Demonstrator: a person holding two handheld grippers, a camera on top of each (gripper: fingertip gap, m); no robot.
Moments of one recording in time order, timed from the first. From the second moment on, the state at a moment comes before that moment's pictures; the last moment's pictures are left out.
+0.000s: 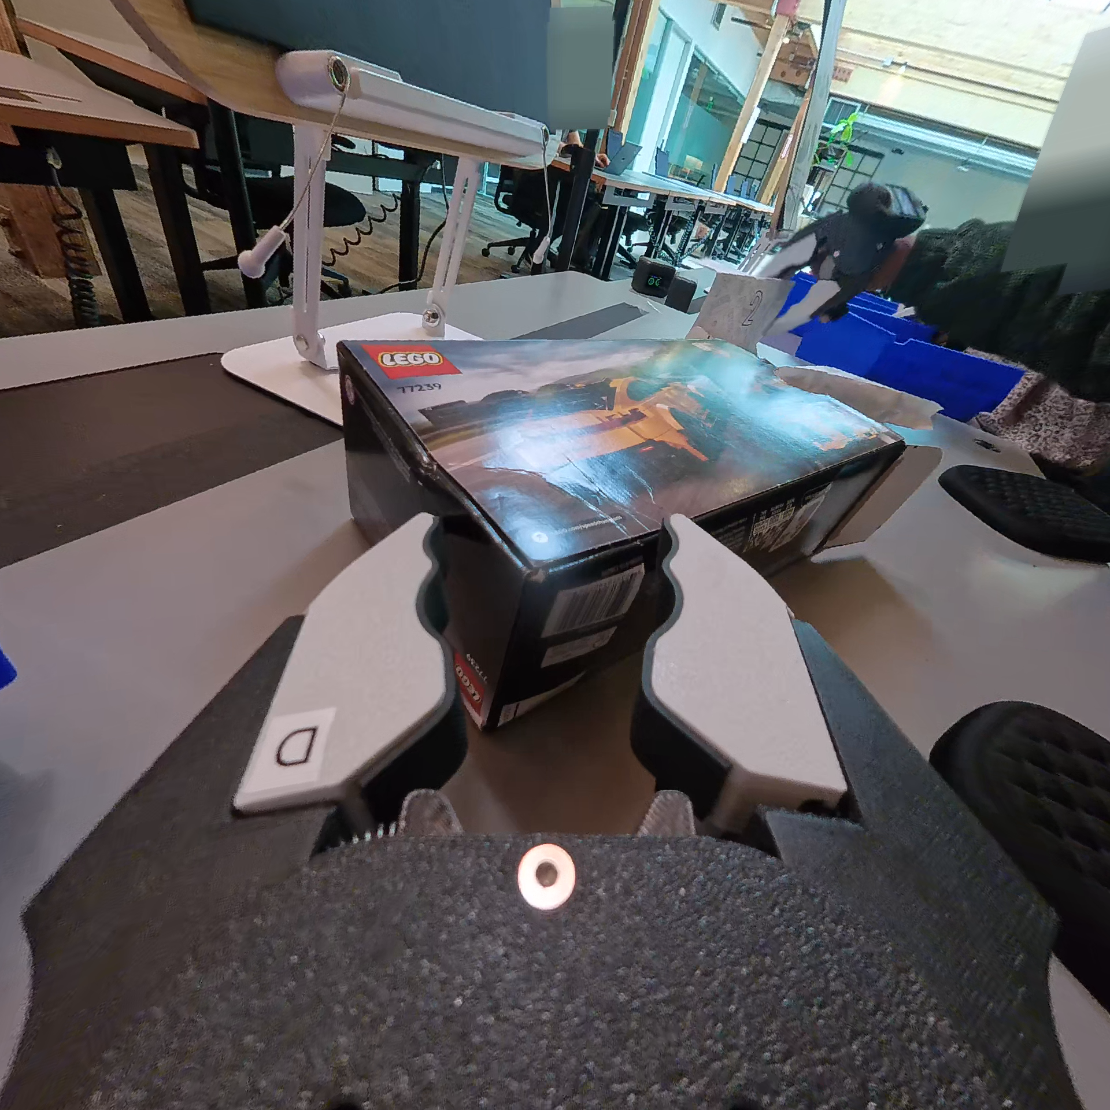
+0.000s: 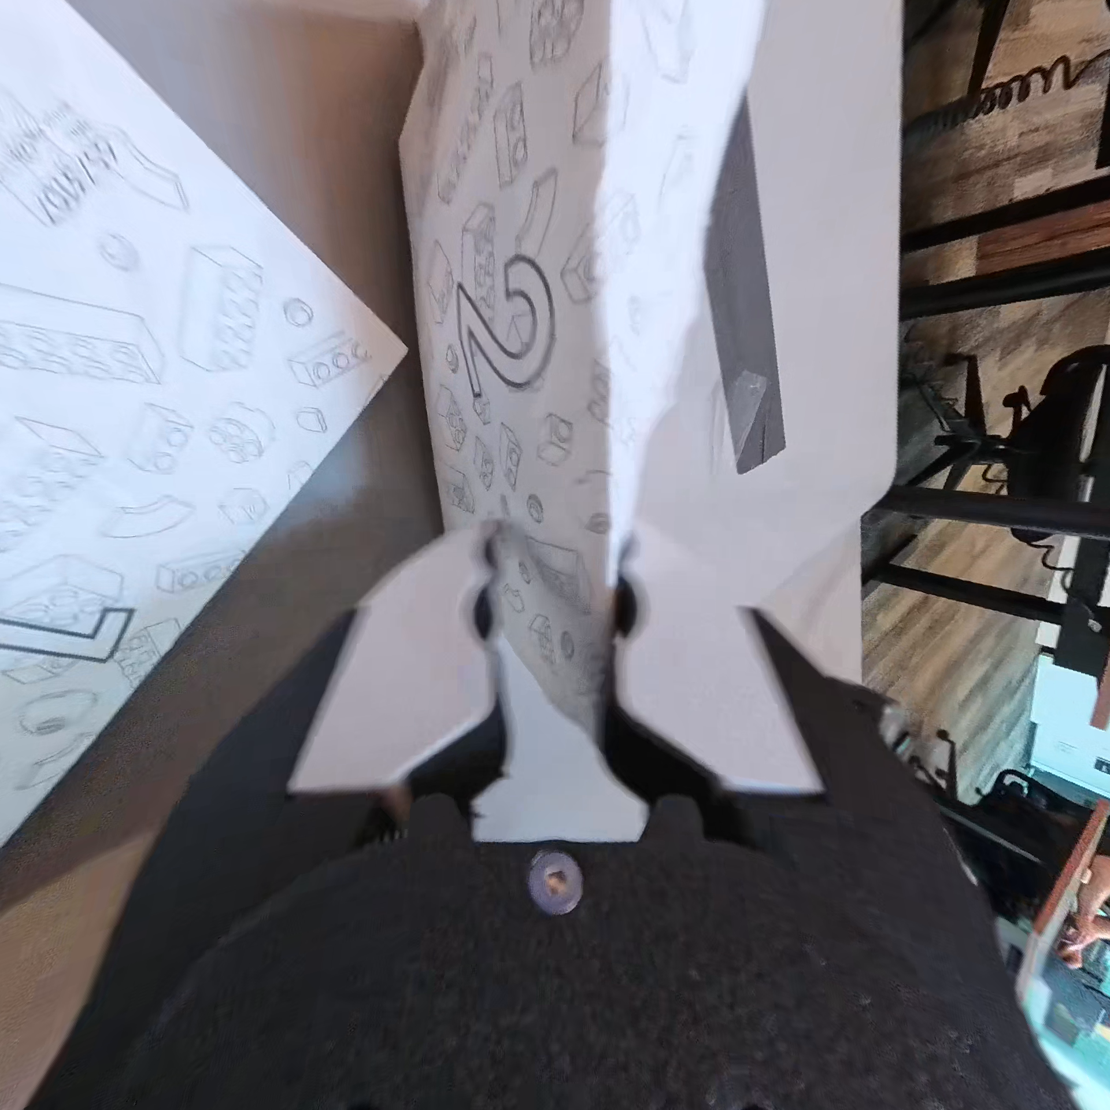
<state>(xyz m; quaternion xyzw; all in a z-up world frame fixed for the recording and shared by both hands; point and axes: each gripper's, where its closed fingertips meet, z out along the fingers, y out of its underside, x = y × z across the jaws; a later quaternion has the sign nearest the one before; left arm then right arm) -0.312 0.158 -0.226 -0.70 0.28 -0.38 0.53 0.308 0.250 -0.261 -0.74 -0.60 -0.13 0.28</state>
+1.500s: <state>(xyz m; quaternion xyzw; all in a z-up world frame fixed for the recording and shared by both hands) -0.316 0.159 -0.226 -0.70 0.28 -0.40 0.53 0.019 0.048 -0.250 -0.64 -0.46 0.61 -0.11</state>
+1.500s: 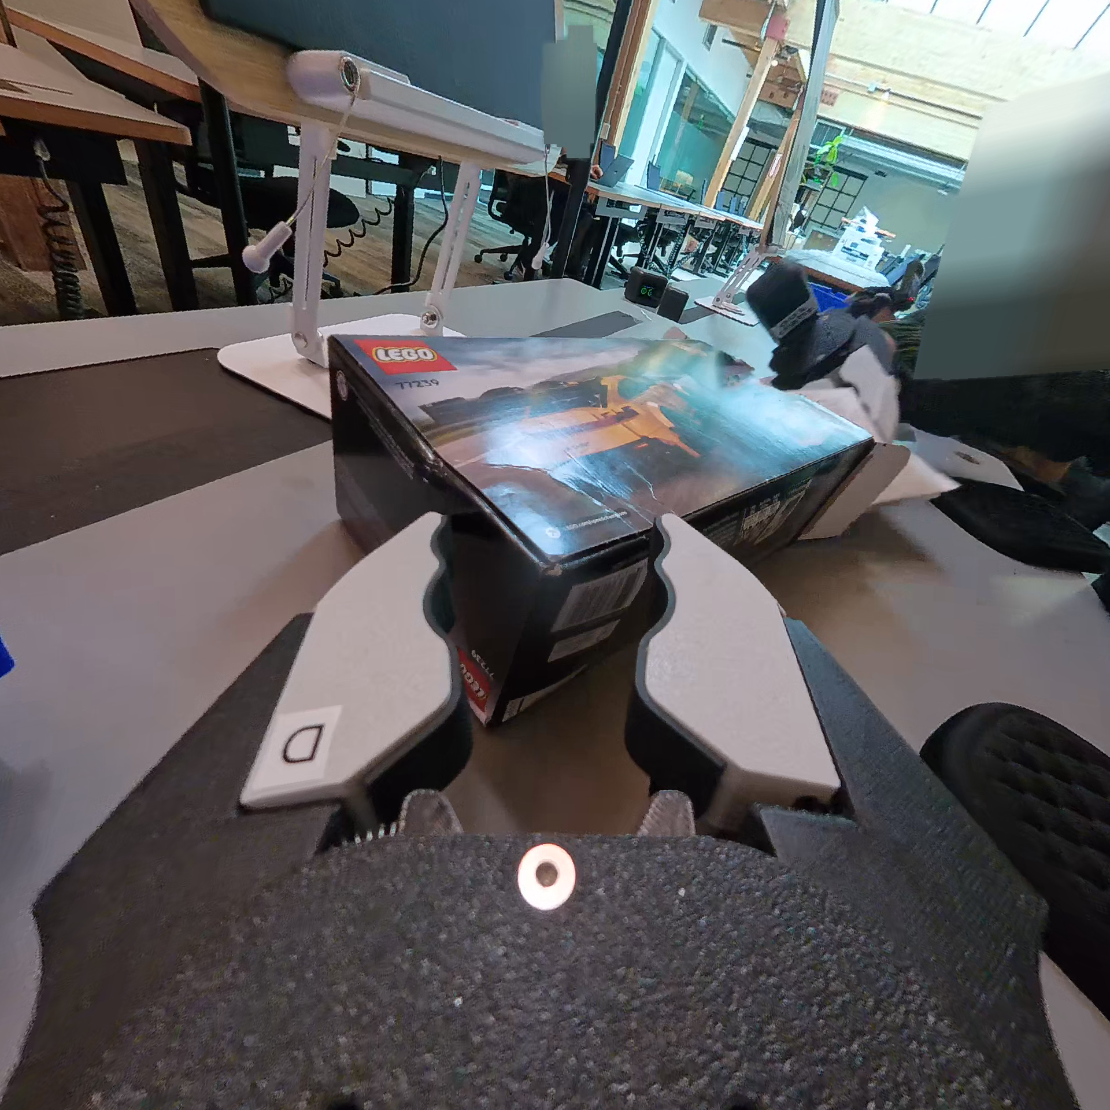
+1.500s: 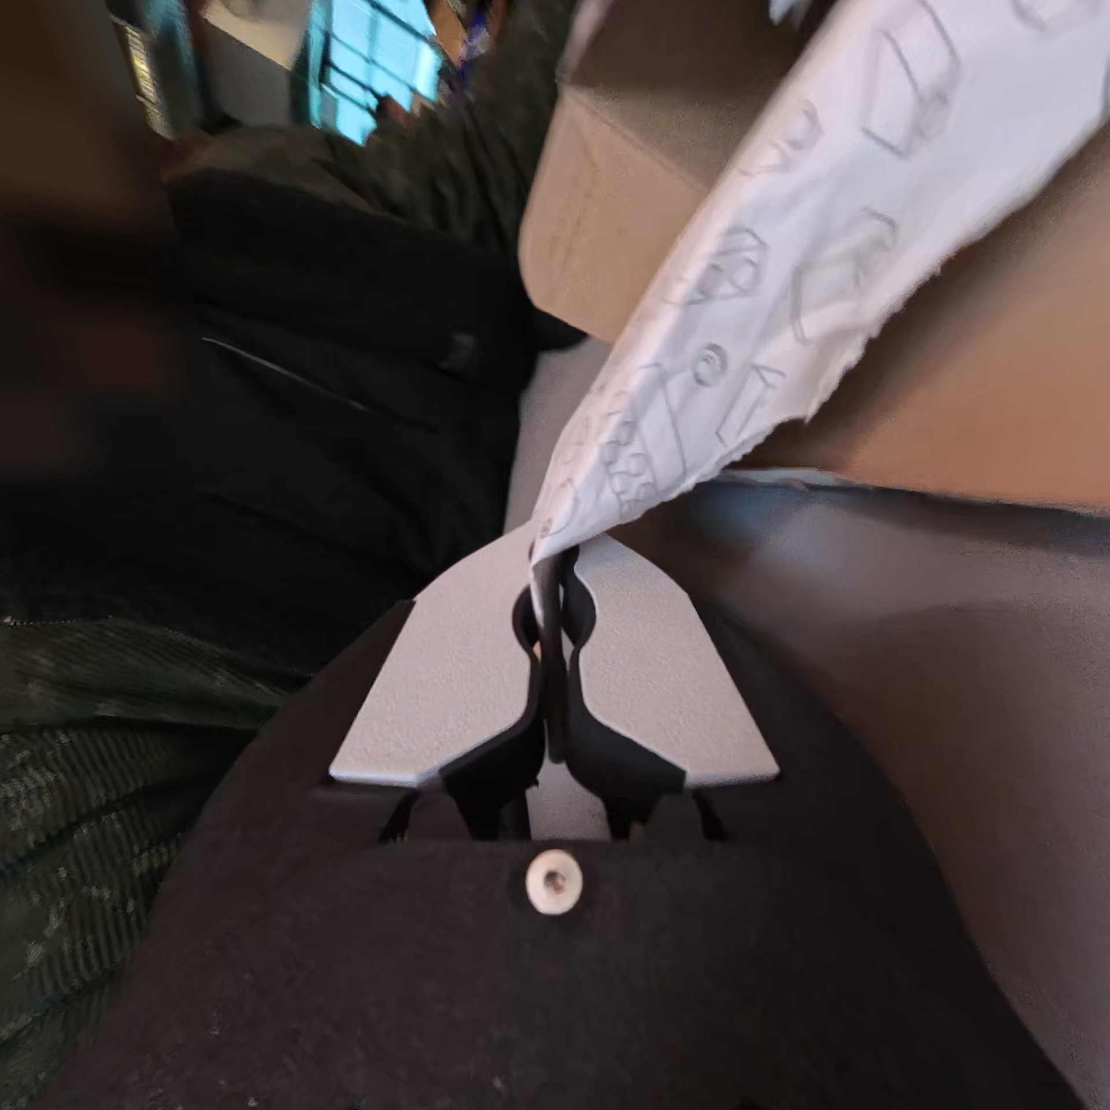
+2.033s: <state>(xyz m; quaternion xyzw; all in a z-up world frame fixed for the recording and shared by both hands) -0.312 0.157 -0.226 -0.70 0.29 -0.40 0.52 -0.015 0.067 -0.213 -0.46 -0.67 0.58 -0.02</state>
